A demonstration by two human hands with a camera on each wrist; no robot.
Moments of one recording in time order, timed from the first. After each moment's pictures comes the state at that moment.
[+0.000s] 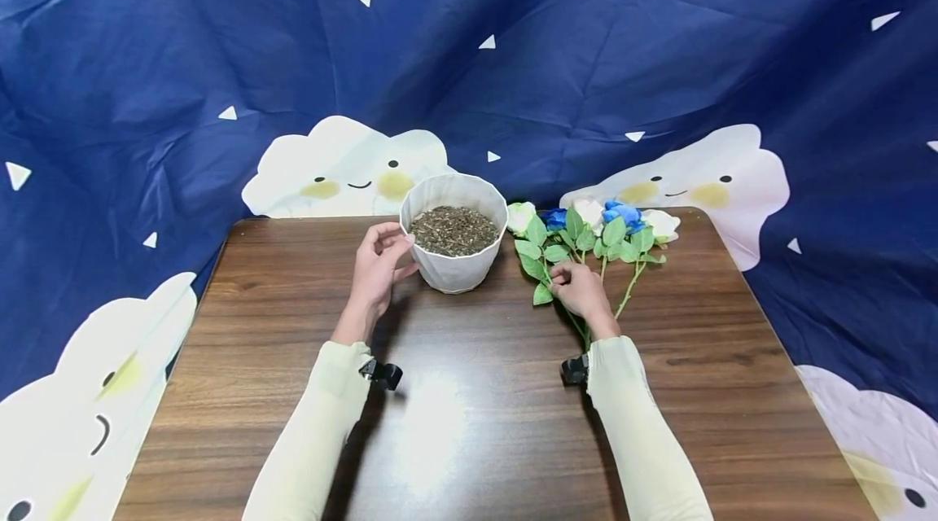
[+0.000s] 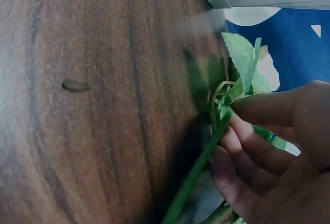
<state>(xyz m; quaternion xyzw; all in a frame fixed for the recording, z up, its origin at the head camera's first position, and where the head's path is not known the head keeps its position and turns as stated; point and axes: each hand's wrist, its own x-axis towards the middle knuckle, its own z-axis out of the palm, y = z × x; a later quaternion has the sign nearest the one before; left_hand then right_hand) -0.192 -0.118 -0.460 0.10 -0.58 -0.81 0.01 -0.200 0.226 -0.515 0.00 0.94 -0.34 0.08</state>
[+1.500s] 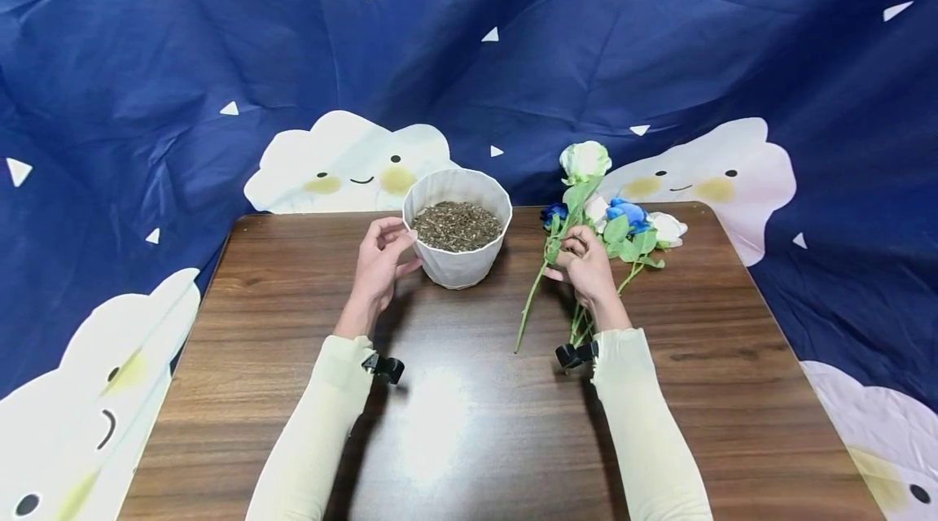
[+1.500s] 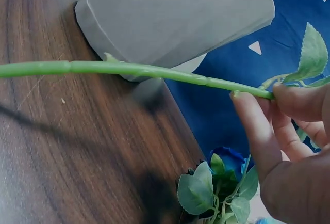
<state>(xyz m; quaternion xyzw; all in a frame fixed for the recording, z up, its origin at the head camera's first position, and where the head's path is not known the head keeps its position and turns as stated) -0.193 -0.119 -0.457 0.09 -0.58 -0.81 -0.01 -0.202 0.204 -0.477 0.05 0.65 -0.76 0.03</state>
